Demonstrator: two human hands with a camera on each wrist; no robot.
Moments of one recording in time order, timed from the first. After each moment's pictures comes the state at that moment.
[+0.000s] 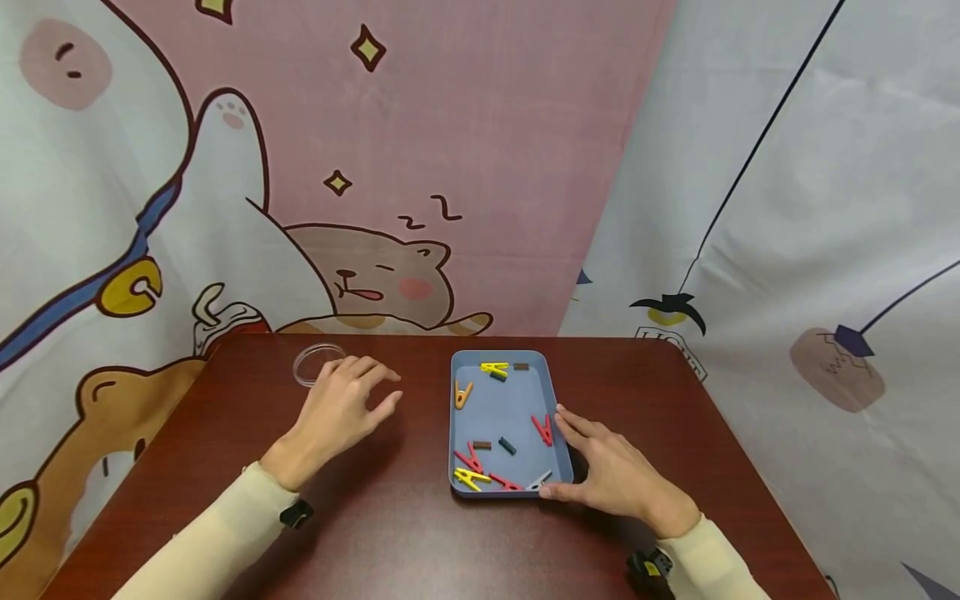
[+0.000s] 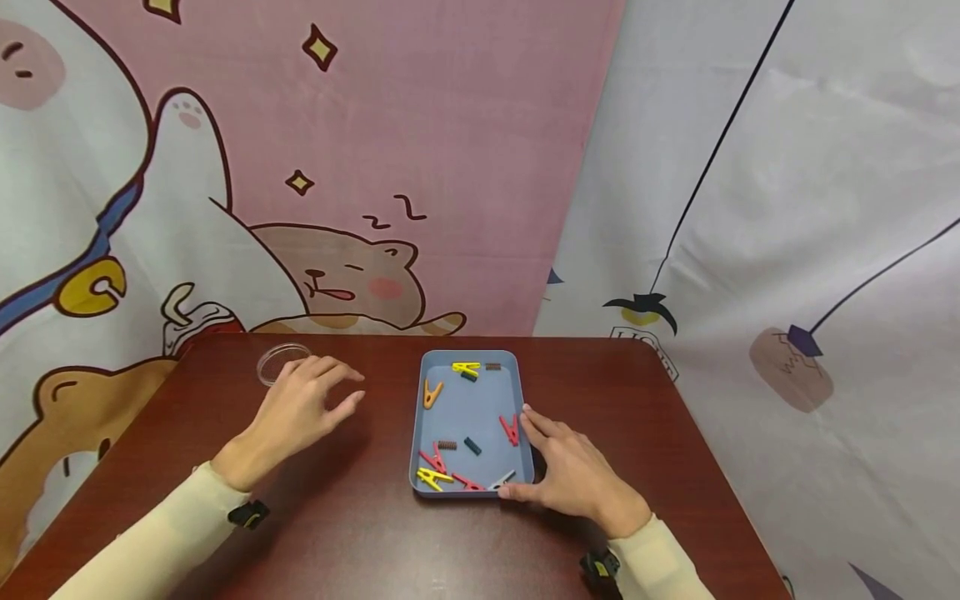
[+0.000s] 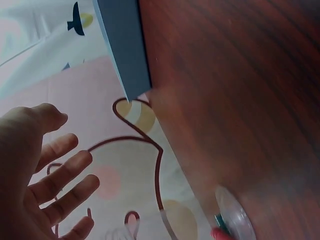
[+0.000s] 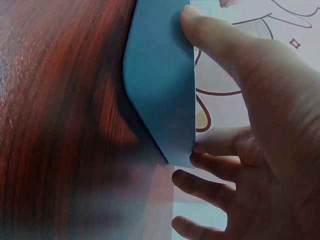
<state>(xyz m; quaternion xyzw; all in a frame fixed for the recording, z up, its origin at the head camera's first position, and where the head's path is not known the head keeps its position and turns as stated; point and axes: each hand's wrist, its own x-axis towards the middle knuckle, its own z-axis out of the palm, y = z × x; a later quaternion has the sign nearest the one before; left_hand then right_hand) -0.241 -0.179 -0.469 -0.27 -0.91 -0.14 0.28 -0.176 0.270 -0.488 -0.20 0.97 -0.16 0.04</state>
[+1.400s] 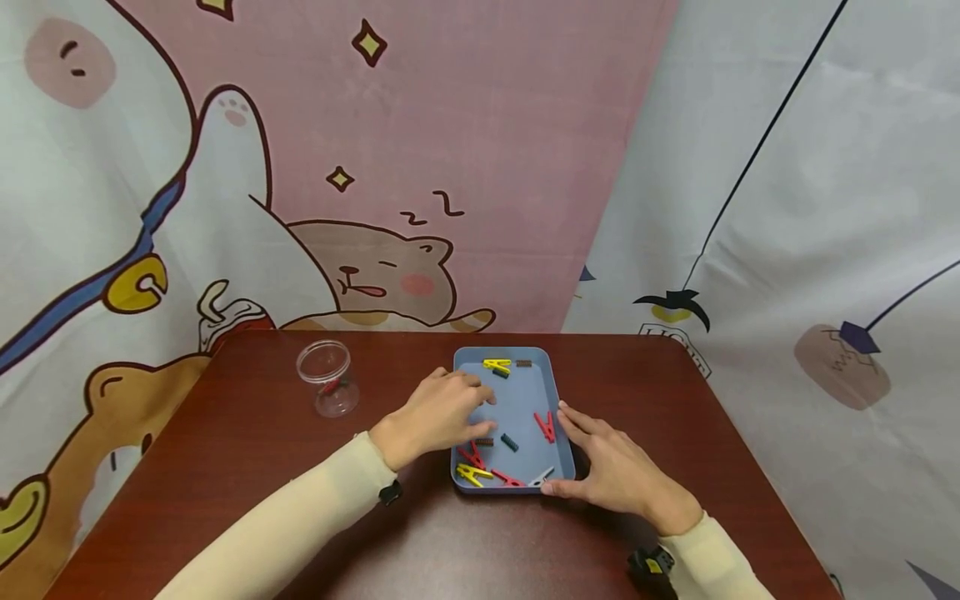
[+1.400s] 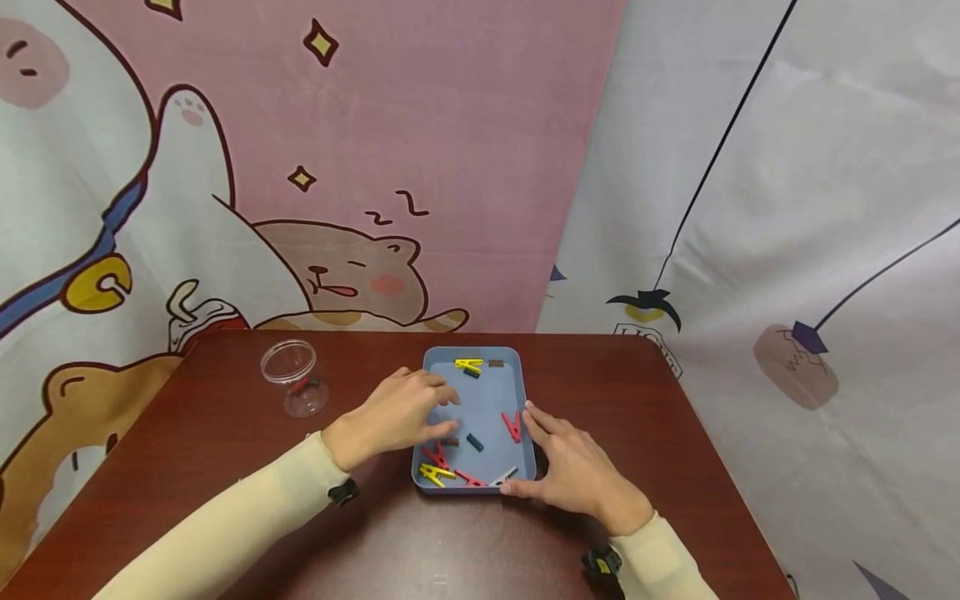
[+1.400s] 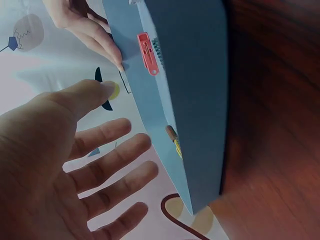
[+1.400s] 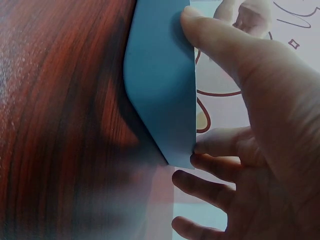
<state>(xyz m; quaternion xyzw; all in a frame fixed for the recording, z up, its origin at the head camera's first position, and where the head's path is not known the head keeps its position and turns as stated) -0.242 -0.050 -0.453 -0.38 -0.92 -0.06 0.10 -0.176 0.270 -0.487 -0.20 0.97 -0.16 0.05</state>
